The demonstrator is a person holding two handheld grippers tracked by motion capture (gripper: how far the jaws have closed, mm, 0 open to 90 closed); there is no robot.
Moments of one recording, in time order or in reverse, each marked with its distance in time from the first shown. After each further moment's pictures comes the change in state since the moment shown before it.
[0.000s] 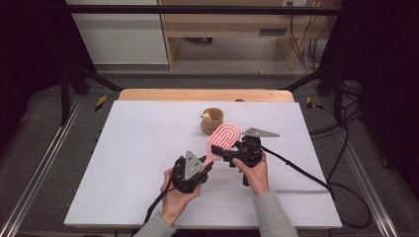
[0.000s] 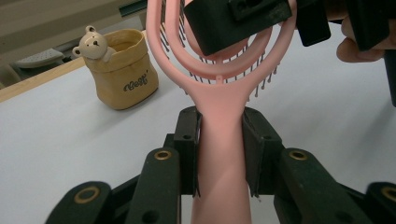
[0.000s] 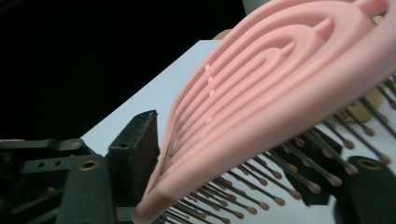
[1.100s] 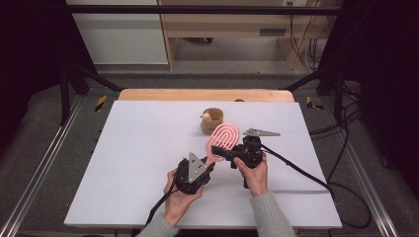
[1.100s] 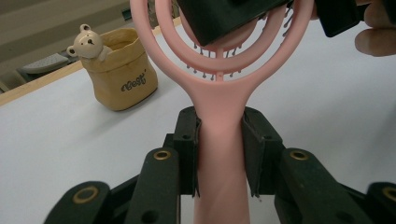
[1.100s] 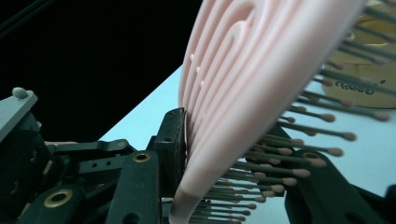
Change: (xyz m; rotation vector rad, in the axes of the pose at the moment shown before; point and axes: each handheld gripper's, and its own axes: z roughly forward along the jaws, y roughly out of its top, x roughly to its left) left arm -0.005 -0.006 0.009 -0.008 0.019 0.024; right arm 0.004 0.001 -0.005 0.037 0.080 0.056
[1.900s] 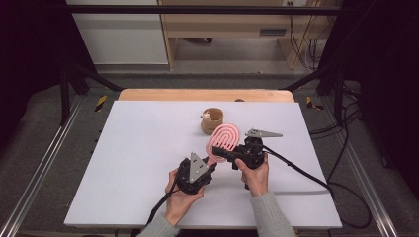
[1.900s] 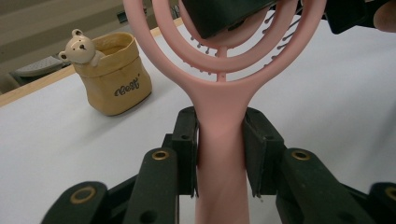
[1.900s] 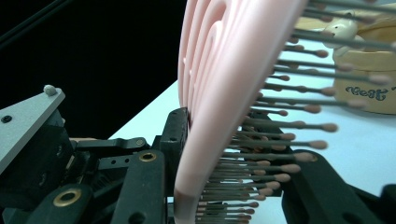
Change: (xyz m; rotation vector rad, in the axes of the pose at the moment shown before) left arm -0.002 0.002 0.001 -0.011 -0.021 0.000; right arm 0.005 0.001 -0.007 -0.012 0.033 -0.016
